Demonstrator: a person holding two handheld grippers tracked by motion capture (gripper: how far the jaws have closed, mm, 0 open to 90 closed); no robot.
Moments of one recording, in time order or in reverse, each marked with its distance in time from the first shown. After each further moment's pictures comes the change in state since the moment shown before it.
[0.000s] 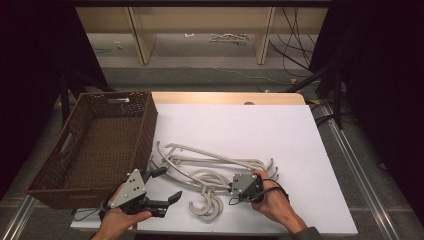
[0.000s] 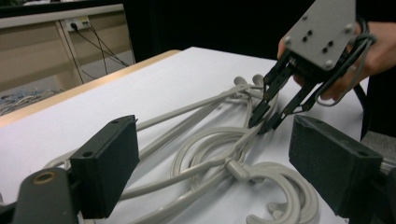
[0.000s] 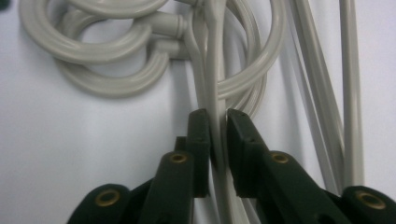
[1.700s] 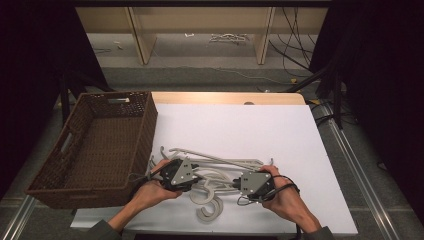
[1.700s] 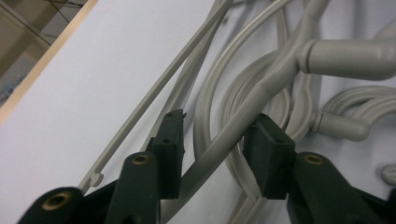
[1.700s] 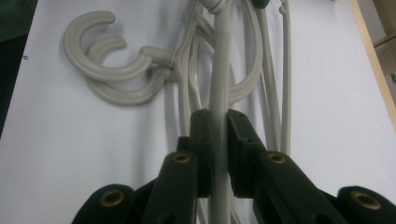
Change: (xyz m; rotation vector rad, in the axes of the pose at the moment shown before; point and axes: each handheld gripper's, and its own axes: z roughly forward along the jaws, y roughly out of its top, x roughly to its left) left arm 0.015 0.004 0.104 0.423 -0.093 0.405; right arm -0.008 0.009 -0.045 -0.069 -0.022 -0.105
